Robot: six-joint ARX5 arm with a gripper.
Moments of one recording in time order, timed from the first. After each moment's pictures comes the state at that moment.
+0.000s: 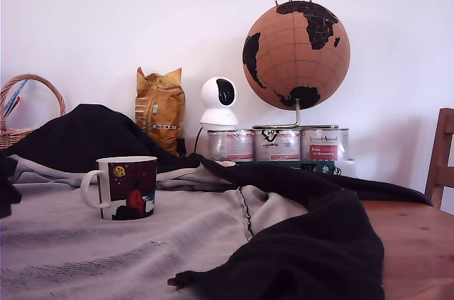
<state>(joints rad) 0.02 1.68 0.34 0.90 0.23 -0.03</state>
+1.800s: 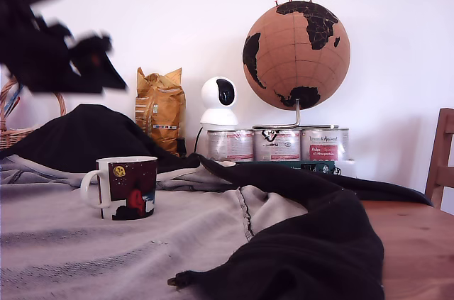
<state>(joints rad) -0.25 1.35 0.67 0.43 0.22 -0.03</state>
